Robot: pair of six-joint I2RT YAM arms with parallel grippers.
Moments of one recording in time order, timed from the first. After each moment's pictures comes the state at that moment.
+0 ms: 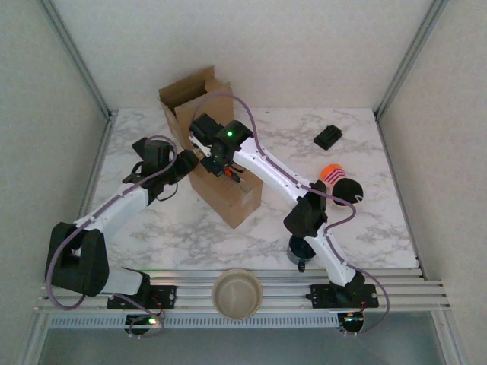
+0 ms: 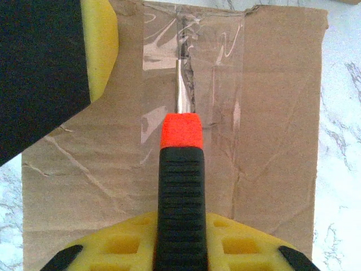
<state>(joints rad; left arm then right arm) -0.21 1.39 0.89 -0.15 0.15 -0.87 0.91 2.33 2.55 -1.37 0.19 0.01</state>
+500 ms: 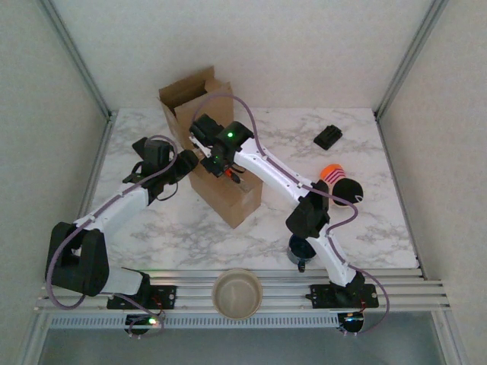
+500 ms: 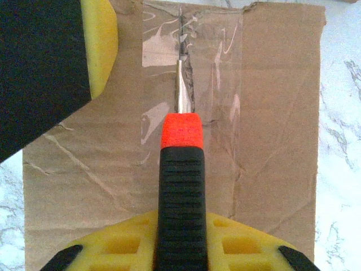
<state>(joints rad) -0.21 1.39 0.89 -0.14 0.15 -0.87 0.92 2.30 2.49 -1.33 0.18 0.03</state>
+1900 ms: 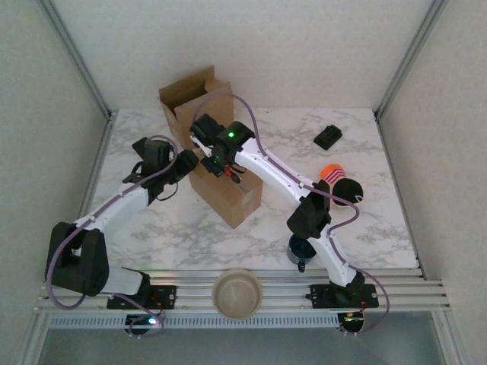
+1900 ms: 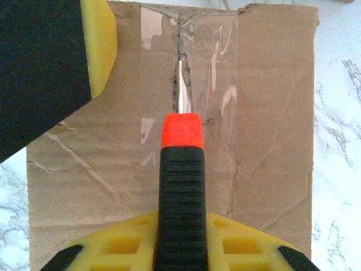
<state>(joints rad) -0.21 1.39 0.89 -0.14 0.15 -0.87 0.92 2.29 2.48 -1.32 0.18 0.04</state>
